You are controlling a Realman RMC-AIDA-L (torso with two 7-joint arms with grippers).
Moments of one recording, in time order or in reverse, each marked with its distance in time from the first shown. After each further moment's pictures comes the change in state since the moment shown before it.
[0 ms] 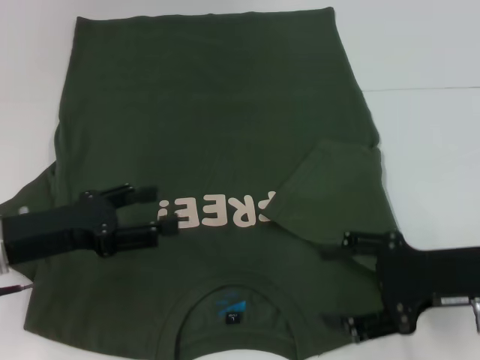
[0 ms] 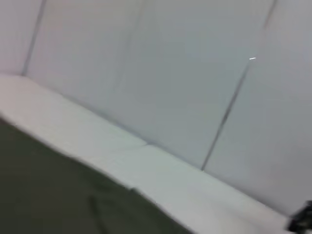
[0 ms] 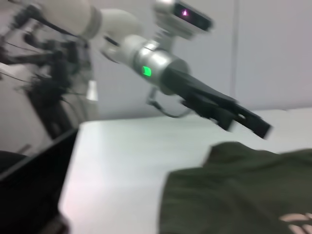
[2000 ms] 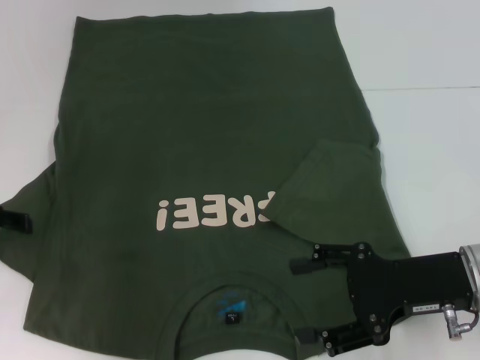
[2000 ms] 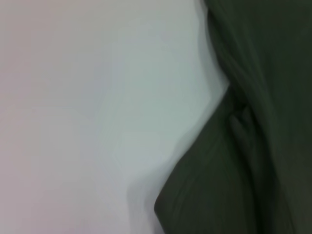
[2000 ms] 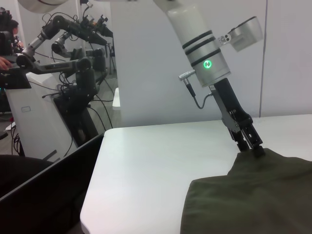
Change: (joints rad) left arm -0.081 0.029 0.193 0.378 0.738 -0.390 -1.171; right arm 0.069 0.007 -0.038 0.109 0.000 0.012 -0.030
